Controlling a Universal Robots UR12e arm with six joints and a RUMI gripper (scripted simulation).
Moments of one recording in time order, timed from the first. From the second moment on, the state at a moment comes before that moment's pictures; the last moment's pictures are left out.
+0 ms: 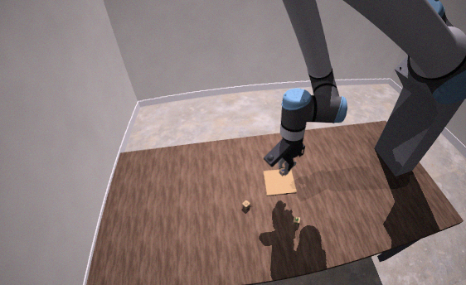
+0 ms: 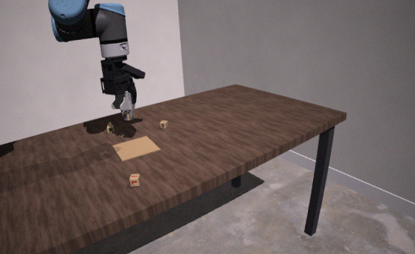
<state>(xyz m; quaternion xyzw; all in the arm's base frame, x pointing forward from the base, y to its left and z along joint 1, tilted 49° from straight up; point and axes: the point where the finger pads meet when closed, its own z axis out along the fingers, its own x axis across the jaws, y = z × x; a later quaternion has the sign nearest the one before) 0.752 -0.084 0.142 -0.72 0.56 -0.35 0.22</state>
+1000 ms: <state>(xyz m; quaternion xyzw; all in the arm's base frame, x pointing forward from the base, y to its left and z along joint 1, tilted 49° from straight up) 0.751 -0.076 0.142 -0.60 0.68 -0.30 0.29</state>
